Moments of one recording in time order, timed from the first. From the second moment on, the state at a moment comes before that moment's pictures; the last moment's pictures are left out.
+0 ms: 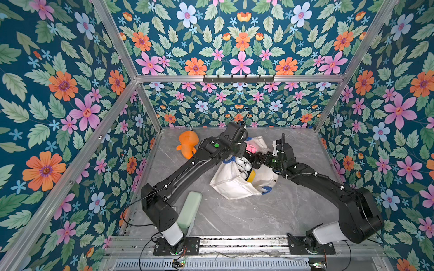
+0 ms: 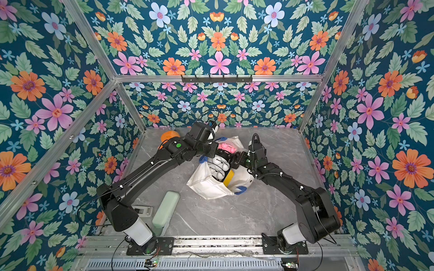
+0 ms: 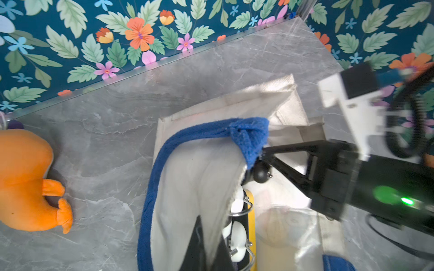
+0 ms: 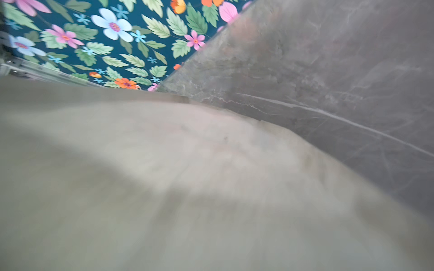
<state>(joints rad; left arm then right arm) -0.81 1.66 1.74 -0.82 -0.19 -0.23 0.41 1.42 0.91 -0.04 -0.15 0.81</state>
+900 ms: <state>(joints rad) -0.81 1.66 1.76 -0.82 -0.23 -0.23 0.41 1.43 0.97 -0.34 -0.15 0.77</state>
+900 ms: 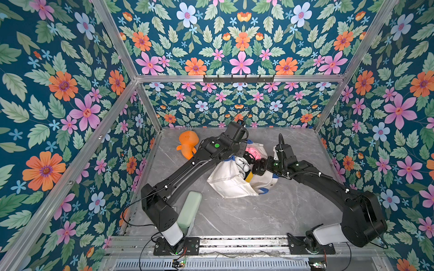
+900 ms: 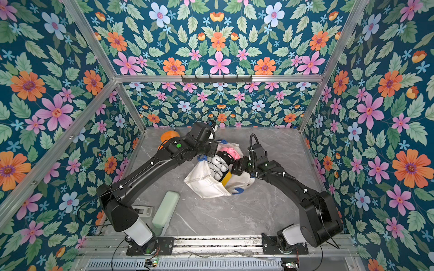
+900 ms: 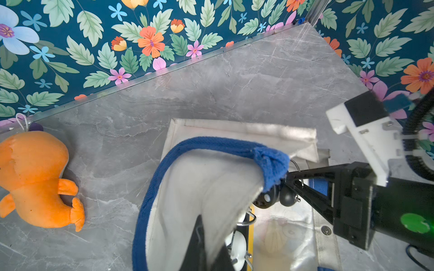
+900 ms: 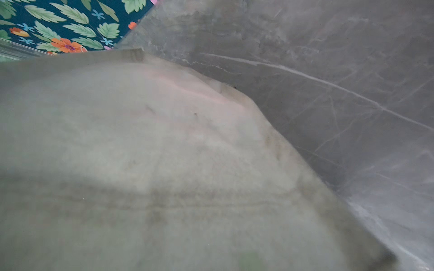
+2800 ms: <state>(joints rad) -0.80 1.66 1.74 -0.82 -0.35 -0.24 0.19 1.07 1.23 -1.03 0.17 0.42</state>
